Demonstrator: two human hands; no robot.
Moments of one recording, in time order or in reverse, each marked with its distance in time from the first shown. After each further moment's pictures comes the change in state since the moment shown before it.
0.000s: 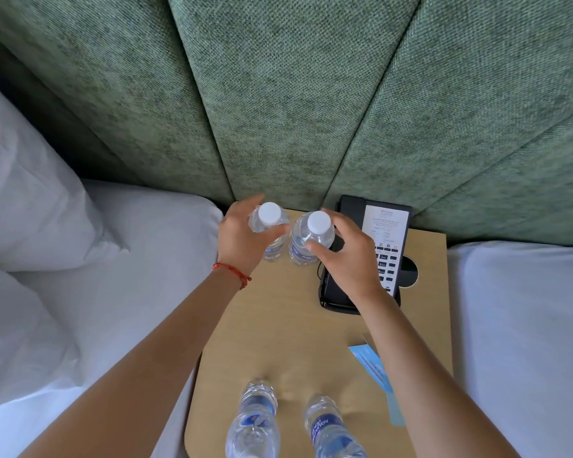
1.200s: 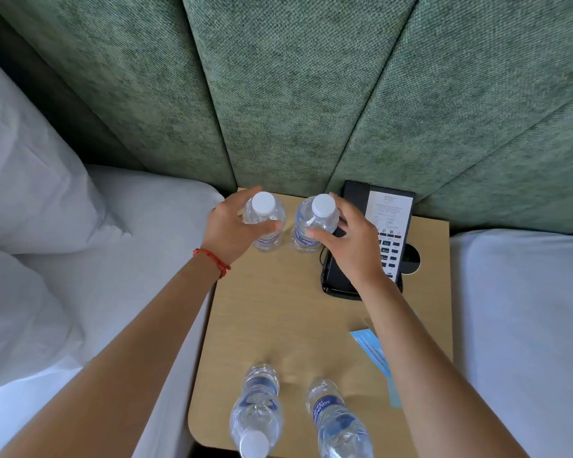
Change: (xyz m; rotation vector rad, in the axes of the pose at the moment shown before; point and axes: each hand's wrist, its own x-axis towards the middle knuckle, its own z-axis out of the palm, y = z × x) left_hand -0.001 -0.015 -0.025 -0.012 -0.183 0.006; right_hand -0.005 0.006 0.006 0.083 -0.022 0.100
